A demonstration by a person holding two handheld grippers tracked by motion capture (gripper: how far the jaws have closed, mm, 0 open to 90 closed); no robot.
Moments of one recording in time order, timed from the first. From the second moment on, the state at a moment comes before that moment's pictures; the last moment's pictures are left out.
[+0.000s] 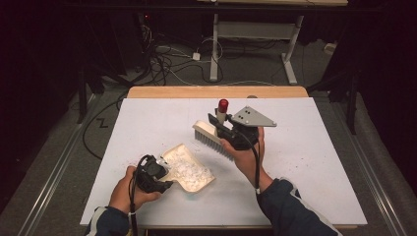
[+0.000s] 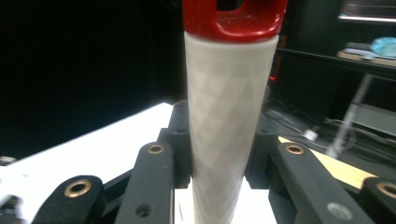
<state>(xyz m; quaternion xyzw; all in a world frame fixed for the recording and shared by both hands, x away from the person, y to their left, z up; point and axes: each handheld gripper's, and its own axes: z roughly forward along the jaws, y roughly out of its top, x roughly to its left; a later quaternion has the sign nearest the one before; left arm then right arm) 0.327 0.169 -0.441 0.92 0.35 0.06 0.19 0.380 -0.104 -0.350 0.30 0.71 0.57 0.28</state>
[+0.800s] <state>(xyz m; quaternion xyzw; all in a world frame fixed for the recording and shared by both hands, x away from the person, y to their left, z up) 0.332 0.185 -0.444 0.91 0.36 0.04 0.20 0.436 -0.068 -0.391 0.23 0.77 0.53 0.28</state>
